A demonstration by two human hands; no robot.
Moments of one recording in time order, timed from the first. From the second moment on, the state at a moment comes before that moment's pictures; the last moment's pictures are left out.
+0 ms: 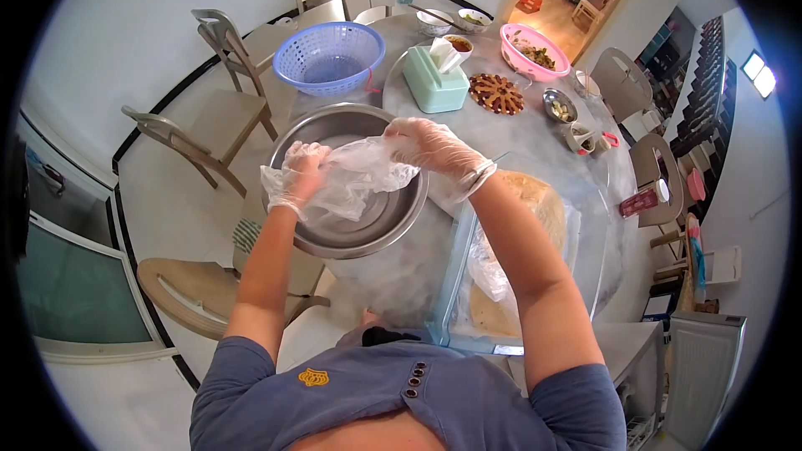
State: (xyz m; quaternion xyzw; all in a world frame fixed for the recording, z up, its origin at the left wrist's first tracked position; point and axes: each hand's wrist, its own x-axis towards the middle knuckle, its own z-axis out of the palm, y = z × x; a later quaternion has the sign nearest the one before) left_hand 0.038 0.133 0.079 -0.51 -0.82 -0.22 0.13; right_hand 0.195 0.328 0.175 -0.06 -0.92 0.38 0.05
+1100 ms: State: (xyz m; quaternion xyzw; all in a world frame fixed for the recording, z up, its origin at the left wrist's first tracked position) left_hand 0.046 0.150 0.134 -0.23 -0.49 -0.80 -0.26; right_hand 0.204 0.350 0.163 -0.10 -0.86 0.49 0.08
